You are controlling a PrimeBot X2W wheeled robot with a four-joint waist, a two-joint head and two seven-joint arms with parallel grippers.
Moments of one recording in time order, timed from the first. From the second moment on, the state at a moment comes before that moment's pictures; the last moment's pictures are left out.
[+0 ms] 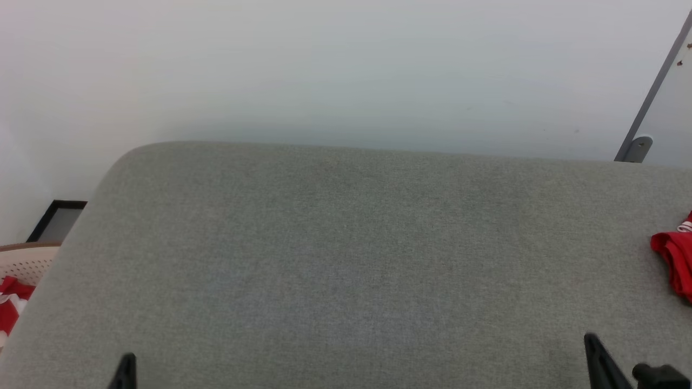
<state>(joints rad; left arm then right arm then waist) 0.18 0.27 0.10 0.19 -0.46 -0.13 -0.26 0.05 -0.11 -0.07 0.32 0.10 0.13 -0.25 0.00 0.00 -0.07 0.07</state>
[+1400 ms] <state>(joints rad) 0.06 0.16 0.10 0.23 -0.98 -0.13 -0.09 0.00 -0.08 -0.09 0.30 0.79 0.13 -0.08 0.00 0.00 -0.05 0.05</state>
